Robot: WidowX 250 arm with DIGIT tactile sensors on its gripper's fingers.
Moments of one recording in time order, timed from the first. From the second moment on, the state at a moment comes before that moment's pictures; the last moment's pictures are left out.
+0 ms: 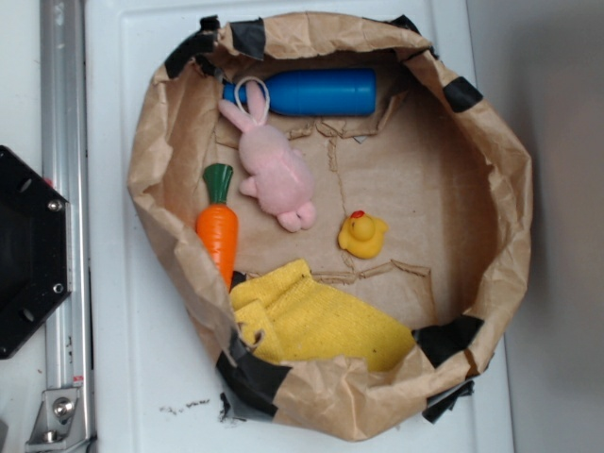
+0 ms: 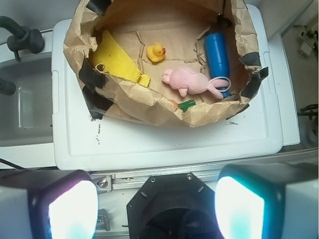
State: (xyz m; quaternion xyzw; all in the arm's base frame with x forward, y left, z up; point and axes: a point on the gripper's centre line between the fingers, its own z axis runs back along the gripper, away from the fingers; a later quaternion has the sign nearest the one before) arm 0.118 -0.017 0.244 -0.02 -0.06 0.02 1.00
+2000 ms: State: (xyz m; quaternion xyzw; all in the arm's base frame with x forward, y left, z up) arm 0.201 -0.095 0.022 -0.17 0.22 0.29 0.92
